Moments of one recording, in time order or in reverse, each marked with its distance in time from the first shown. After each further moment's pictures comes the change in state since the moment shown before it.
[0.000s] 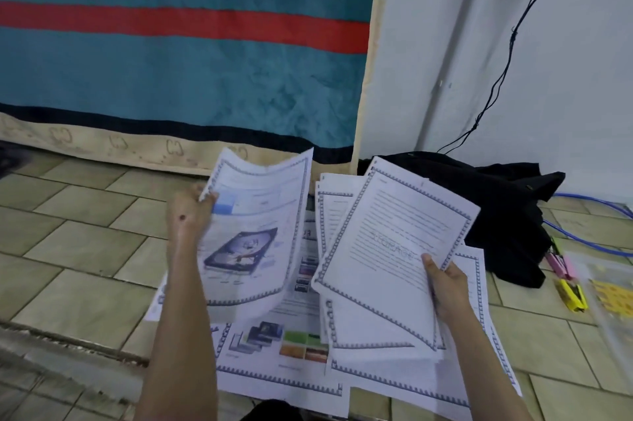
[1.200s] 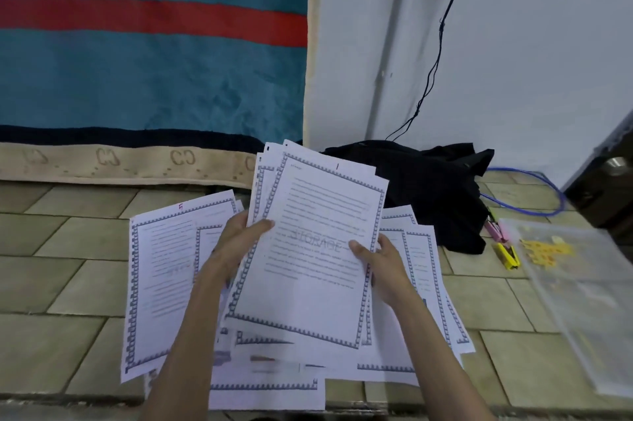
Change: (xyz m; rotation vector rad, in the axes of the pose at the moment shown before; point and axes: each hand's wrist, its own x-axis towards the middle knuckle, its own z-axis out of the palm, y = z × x) left_hand -0.065 0.019 0.083 -0.499 -0.770 0.013; right_hand -0.047 -0.022 0.036 0.130 -0.255 0.050
